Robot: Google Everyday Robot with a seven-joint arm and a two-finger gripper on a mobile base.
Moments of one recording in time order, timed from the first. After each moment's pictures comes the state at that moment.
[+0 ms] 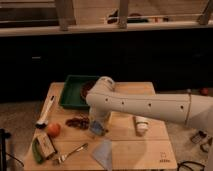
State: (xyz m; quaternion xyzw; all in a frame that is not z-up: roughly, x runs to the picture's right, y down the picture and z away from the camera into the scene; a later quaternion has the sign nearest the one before) arm -0.027 0.178 0.719 -0.26 -0.20 -0.47 0.82
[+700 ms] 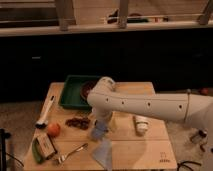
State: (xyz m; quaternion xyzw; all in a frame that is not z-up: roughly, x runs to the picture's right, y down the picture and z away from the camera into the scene) arm -0.010 0.179 0.727 -0.28 -0.18 -0.46 0.83
